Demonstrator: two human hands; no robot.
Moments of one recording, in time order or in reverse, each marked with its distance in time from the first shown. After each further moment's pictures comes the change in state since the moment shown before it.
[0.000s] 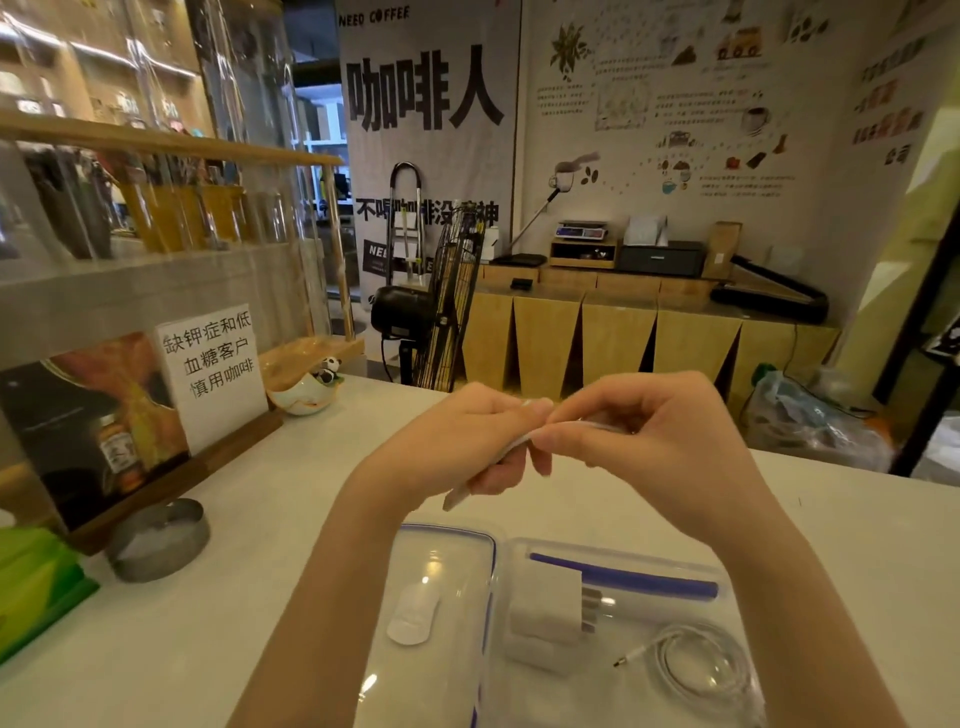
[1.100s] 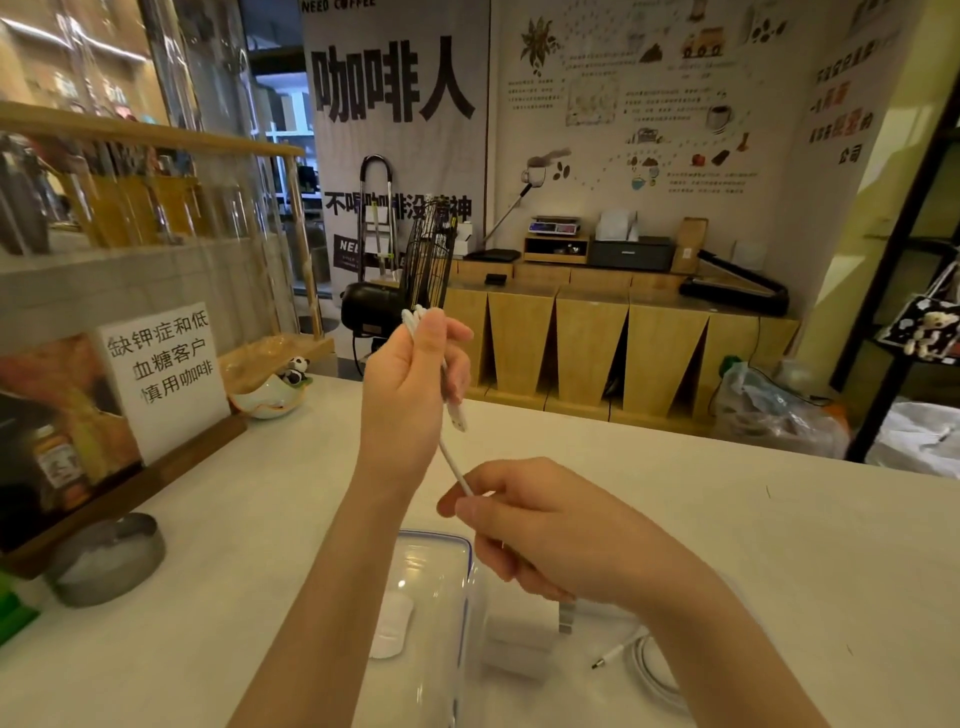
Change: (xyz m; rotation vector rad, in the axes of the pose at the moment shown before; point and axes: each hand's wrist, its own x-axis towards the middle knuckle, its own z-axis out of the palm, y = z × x) left_hand 0.028 -0.022 0.002 -0.346 0.721 0.427; right_hand -0.005 0.000 0.038 0.110 -0.465 0.445
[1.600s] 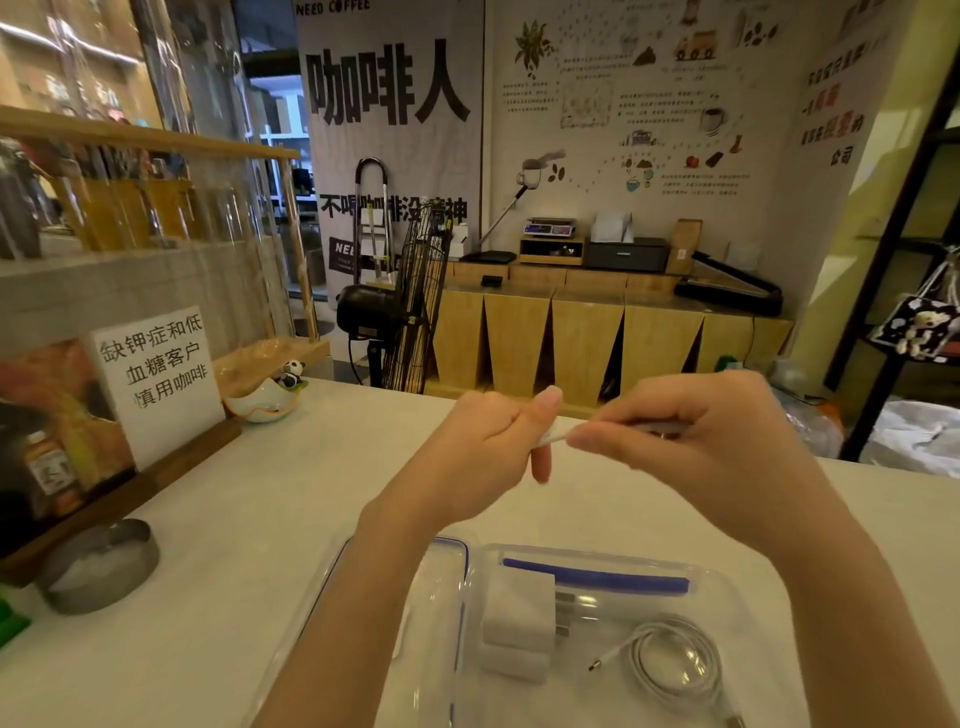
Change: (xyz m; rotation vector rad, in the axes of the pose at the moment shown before) left_hand -0.018 0.004 0.019 0.420 -0.610 -0.195; right_hand -0.036 0.003 -0.062 -0.455 0.540 -0.494
